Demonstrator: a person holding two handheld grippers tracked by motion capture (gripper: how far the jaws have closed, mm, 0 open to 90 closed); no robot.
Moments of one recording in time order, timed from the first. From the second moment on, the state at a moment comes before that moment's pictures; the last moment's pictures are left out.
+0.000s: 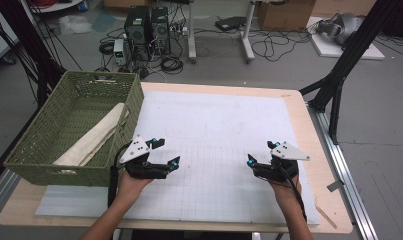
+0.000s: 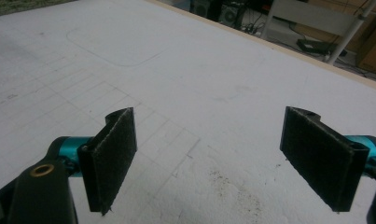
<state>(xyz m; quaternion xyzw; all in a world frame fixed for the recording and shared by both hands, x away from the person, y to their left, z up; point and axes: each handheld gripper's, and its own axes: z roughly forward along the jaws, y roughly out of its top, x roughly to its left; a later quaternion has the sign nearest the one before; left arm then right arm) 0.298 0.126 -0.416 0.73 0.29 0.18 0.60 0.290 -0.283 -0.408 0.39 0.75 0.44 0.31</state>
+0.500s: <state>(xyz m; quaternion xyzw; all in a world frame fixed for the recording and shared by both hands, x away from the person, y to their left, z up) 0.291 0.128 -0.420 0.73 0.29 0.18 0.59 0.288 -0.290 -0.405 0.40 0.73 0.46 0.31</state>
